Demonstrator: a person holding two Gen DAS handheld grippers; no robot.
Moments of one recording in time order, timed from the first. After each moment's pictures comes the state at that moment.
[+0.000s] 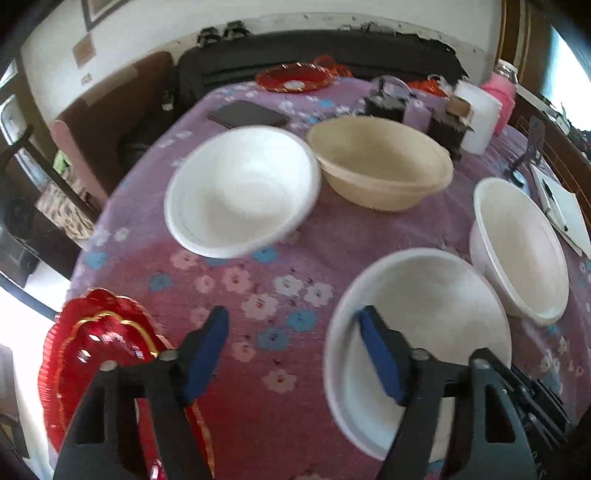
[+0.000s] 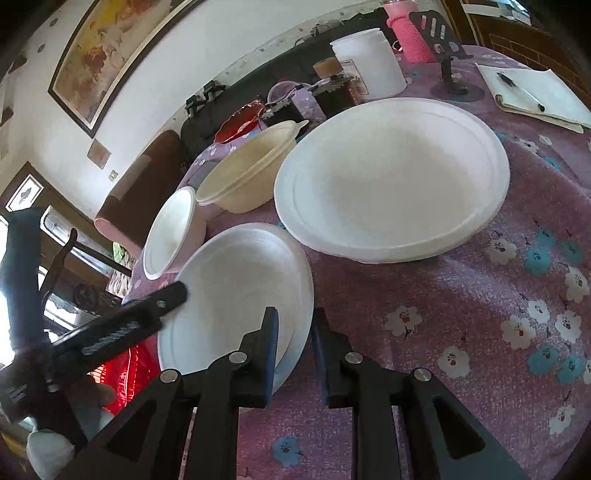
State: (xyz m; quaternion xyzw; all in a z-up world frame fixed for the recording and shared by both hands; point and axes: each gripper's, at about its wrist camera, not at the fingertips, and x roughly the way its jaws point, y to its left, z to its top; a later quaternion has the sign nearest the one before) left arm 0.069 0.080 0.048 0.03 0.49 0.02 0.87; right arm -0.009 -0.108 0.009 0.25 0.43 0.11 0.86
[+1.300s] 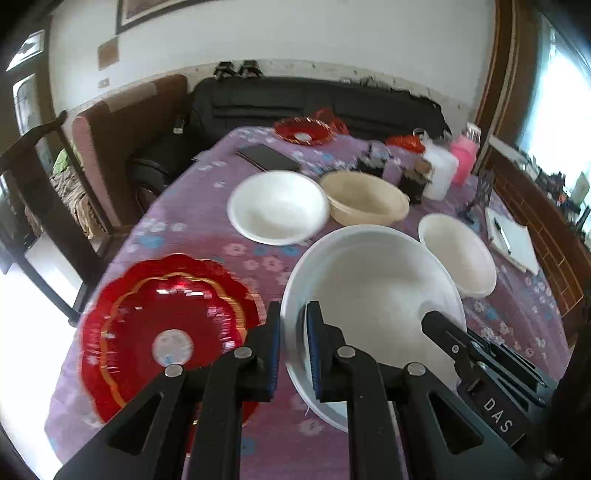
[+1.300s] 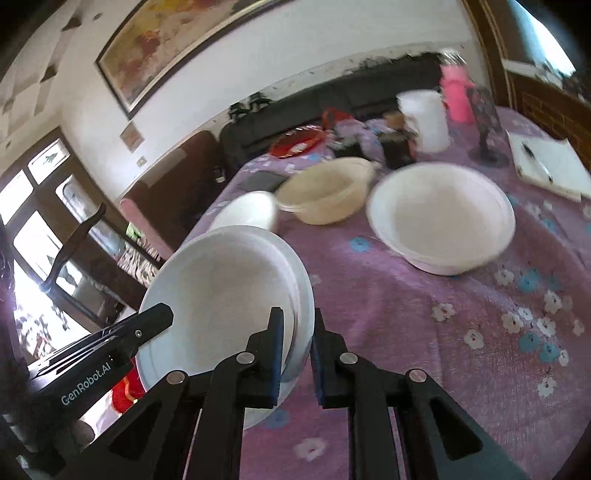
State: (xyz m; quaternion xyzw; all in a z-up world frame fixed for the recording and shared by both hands) left arm -0.047 0.134 0.125 -0.04 0.40 0.00 0.92; right arm -0.066 -0.046 0.083 0.17 0.37 0.15 0.90
